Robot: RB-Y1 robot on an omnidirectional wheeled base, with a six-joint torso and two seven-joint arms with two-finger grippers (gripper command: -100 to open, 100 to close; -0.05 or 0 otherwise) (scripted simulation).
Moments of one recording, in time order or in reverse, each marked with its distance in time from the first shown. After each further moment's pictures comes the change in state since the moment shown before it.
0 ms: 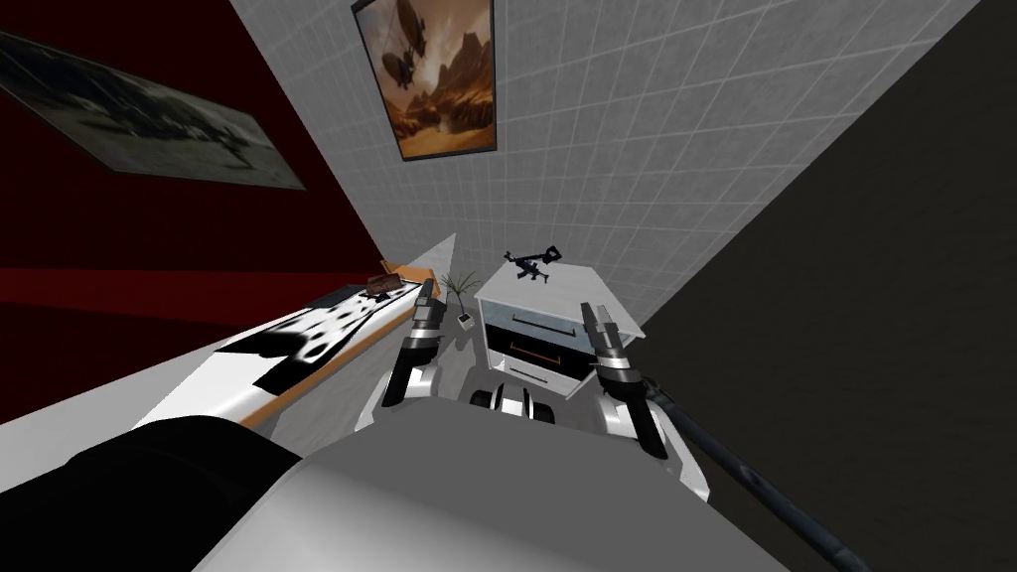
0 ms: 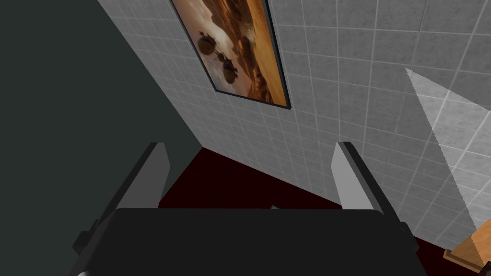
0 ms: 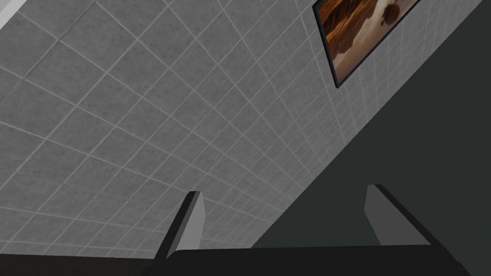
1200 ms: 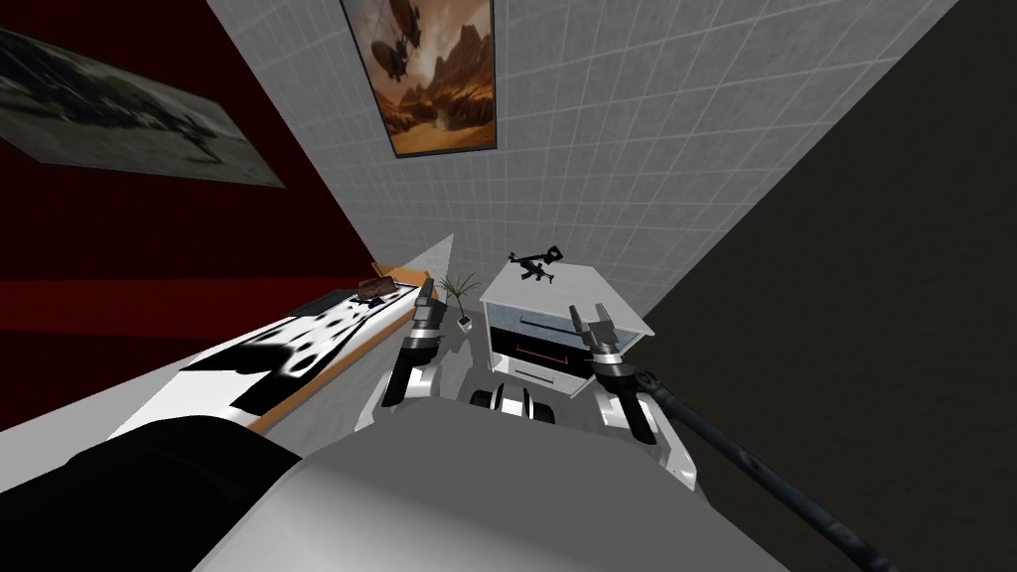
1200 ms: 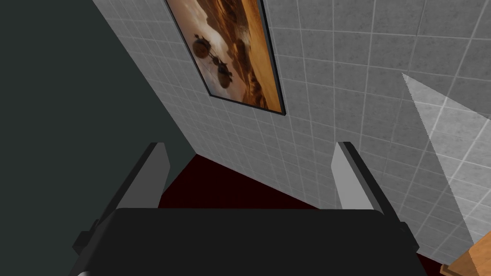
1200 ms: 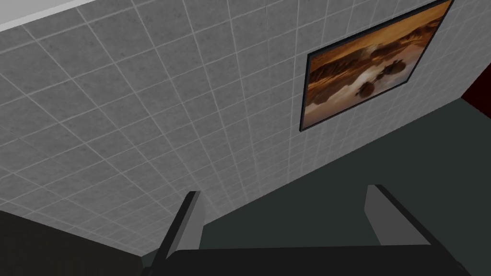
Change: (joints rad) left arm 0.000 0.000 0.000 0.000 0.000 0.000 0.000; right arm -0.056 -0.013 -0.010 0.087 0.103 -0.021 0.311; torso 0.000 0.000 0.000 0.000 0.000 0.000
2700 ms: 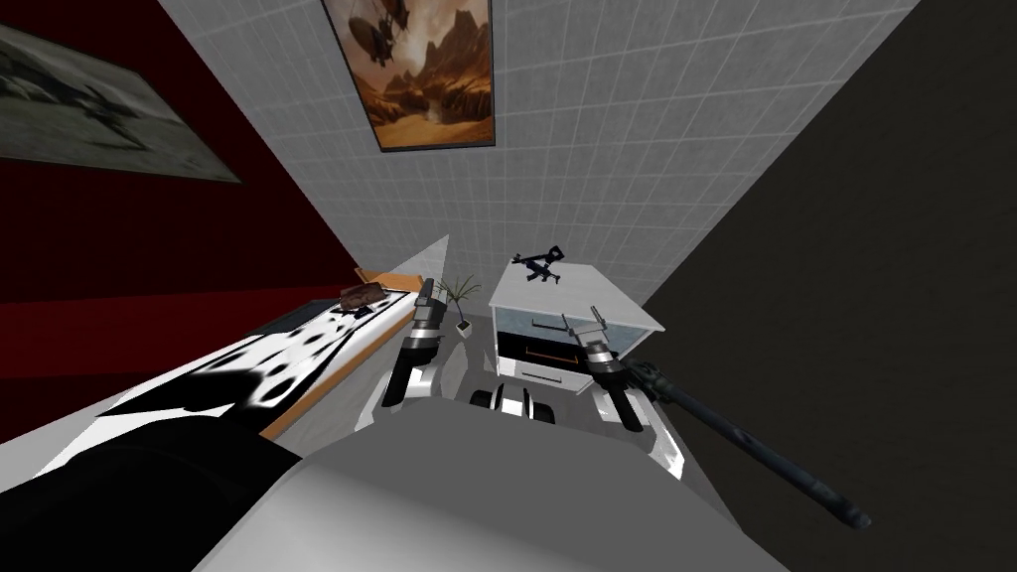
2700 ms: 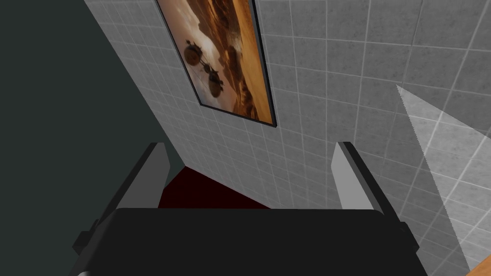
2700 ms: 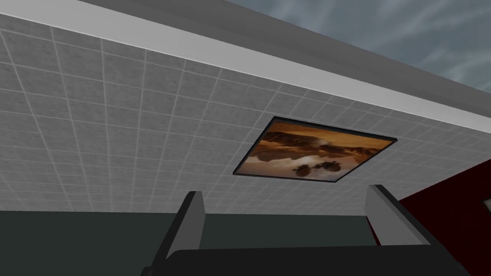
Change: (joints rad) left arm 0.000 0.000 0.000 0.000 0.000 0.000 0.000; right arm -0.056 0.000 -0.024 0.151 0.159 -0.019 0.407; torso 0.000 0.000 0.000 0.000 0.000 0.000
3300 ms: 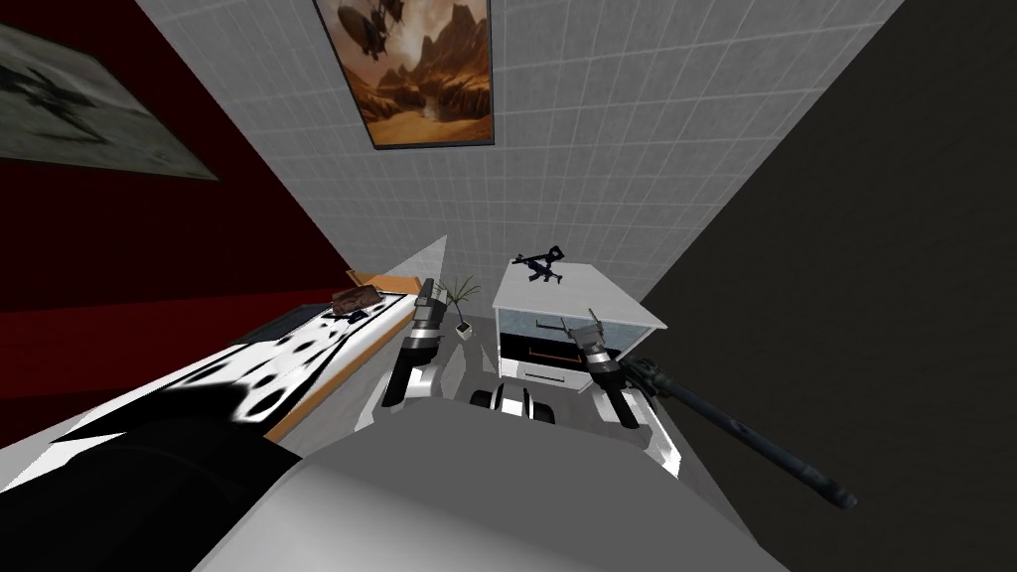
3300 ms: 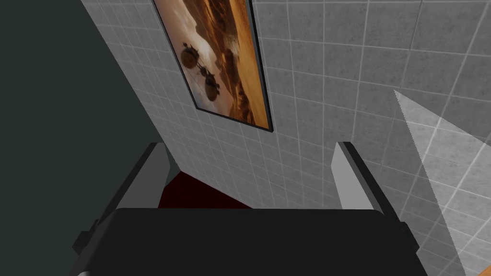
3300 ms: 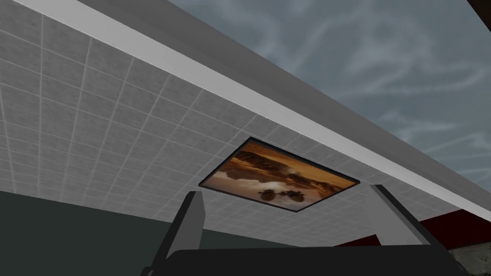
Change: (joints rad) left arm 0.000 0.000 0.000 0.000 0.000 0.000 0.000; right arm -0.019 0.001 -0.015 0.069 0.068 -0.001 0.155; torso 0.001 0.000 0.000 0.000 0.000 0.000
